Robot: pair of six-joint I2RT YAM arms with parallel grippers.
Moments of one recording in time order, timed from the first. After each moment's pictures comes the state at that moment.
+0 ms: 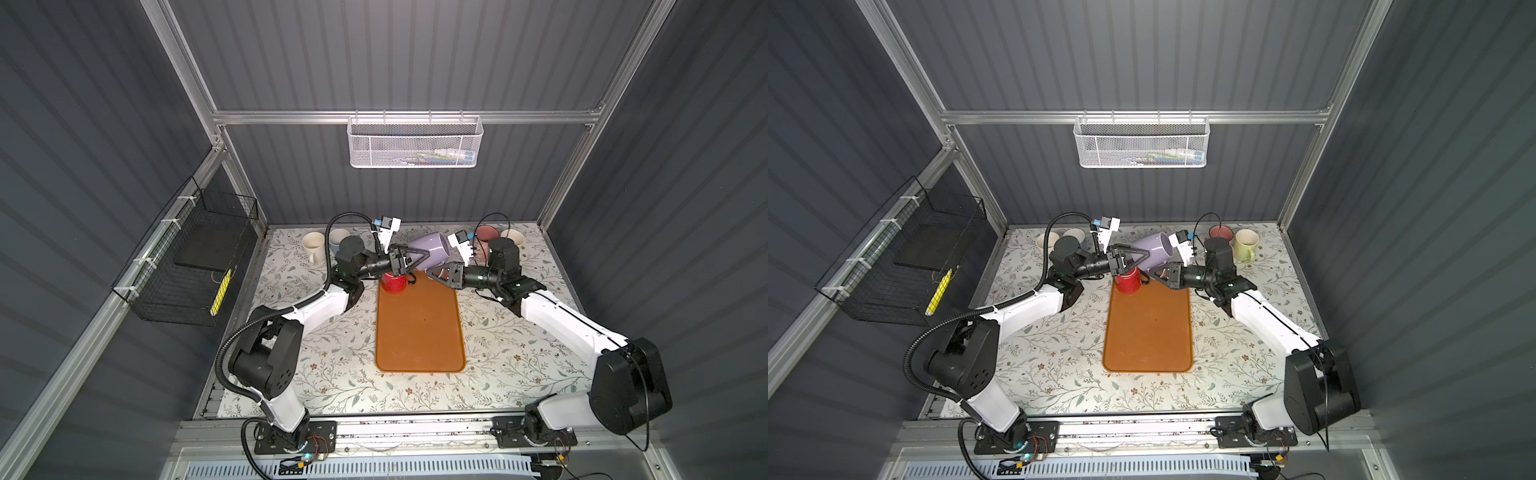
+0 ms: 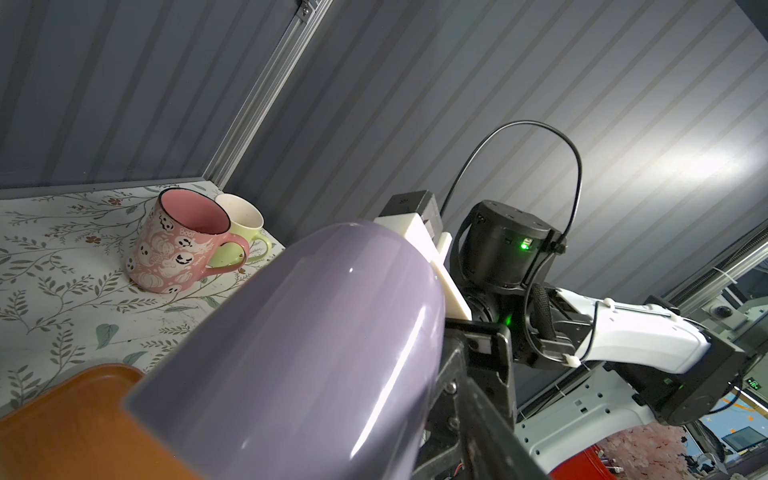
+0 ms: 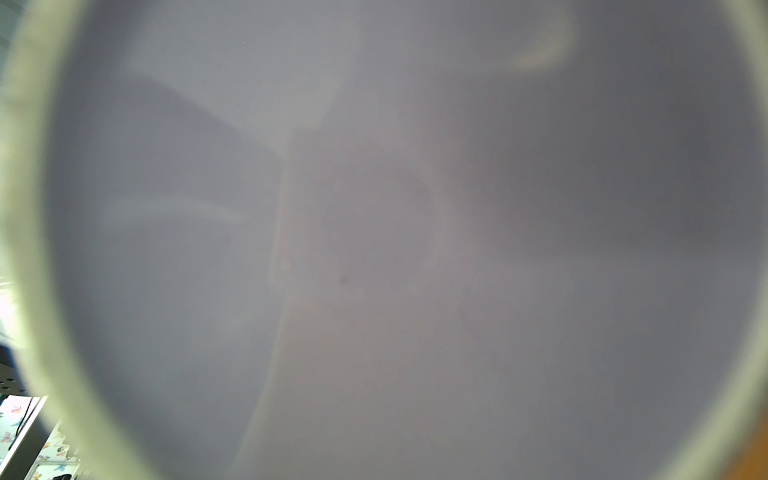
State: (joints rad) left arm -0.52 1.70 1.10 0.75 0.88 -0.78; right arm 0.35 1.42 0.98 0.05 -0.86 0.51
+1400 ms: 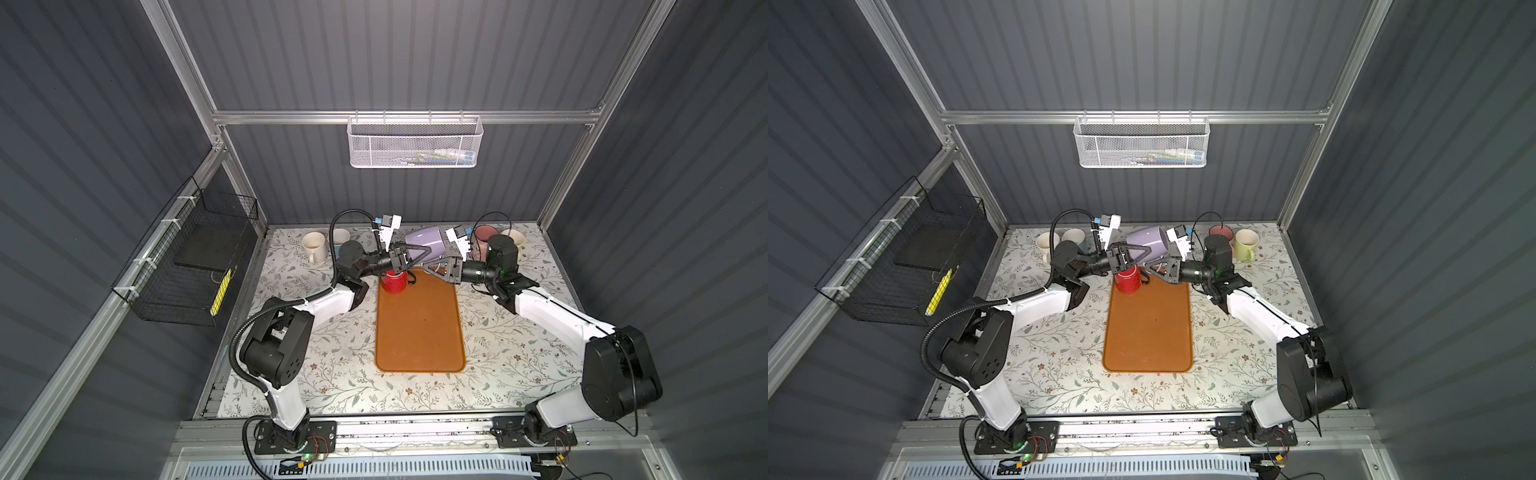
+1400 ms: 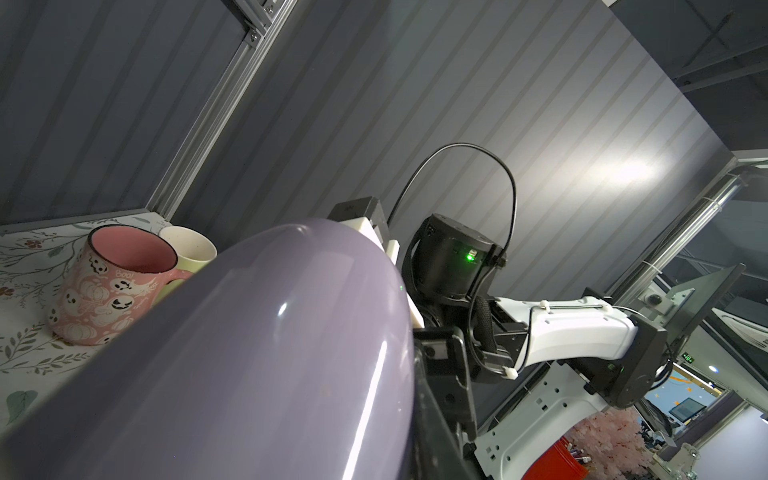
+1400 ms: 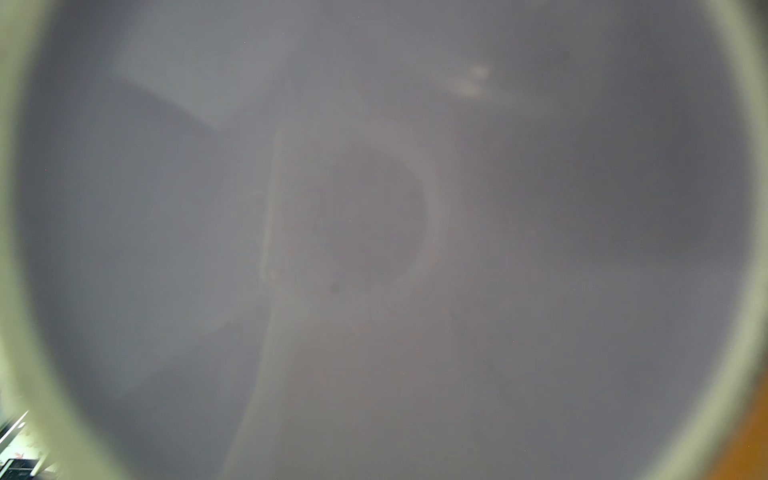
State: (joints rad) left arm -0.53 1.78 1.11 1.05 0.92 -0.94; right arm 0.35 1.49 0.98 0.27 -0.96 0.62
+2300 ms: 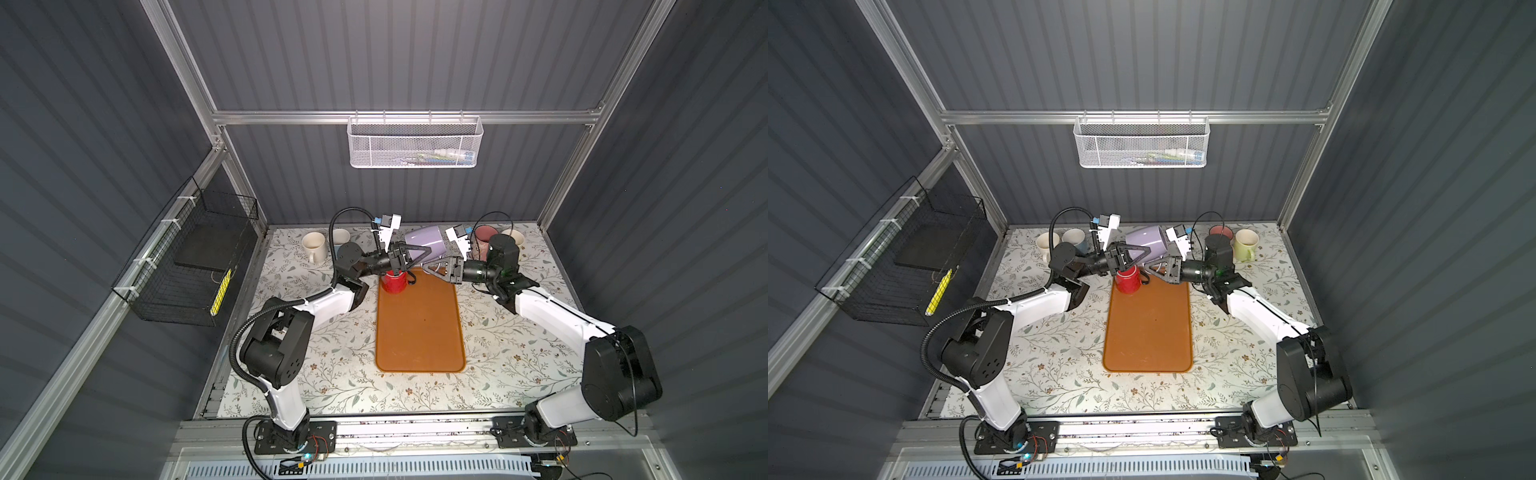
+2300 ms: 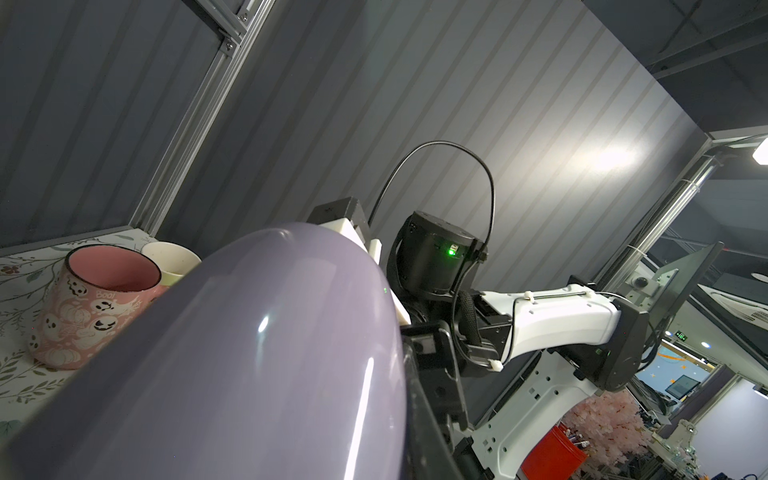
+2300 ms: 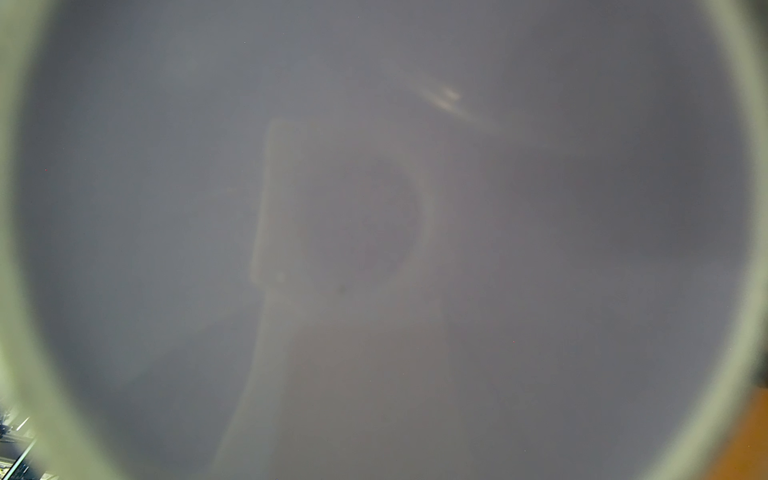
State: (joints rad) left arm -0.53 1.78 1.11 1.11 0.94 -0.94; right arm 0.35 1.49 0.98 0.30 -1.00 0.64
